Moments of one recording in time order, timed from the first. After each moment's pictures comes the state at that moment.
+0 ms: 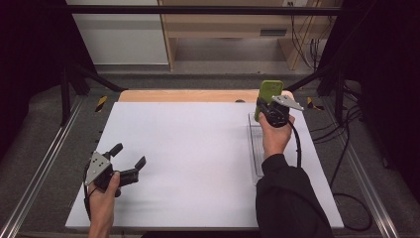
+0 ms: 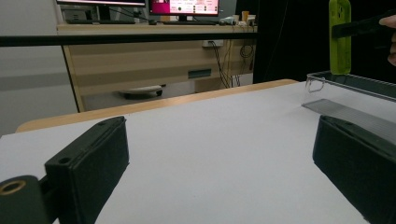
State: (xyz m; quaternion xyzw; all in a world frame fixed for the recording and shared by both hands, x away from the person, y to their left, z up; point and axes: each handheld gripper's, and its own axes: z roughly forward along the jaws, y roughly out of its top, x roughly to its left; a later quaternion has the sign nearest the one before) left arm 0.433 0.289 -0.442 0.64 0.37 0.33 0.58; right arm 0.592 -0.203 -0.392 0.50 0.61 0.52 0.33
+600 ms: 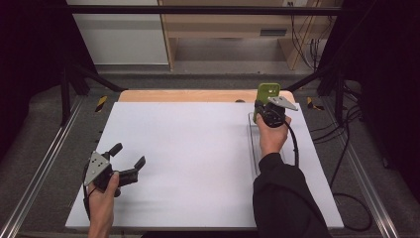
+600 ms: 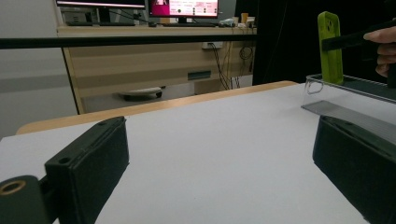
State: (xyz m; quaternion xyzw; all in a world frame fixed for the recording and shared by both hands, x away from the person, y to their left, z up) left arm 0.432 0.290 -0.442 0.64 0.37 0.33 0.58; right arm 0.604 -0.199 -0.408 0.51 0.62 0.50 0.33
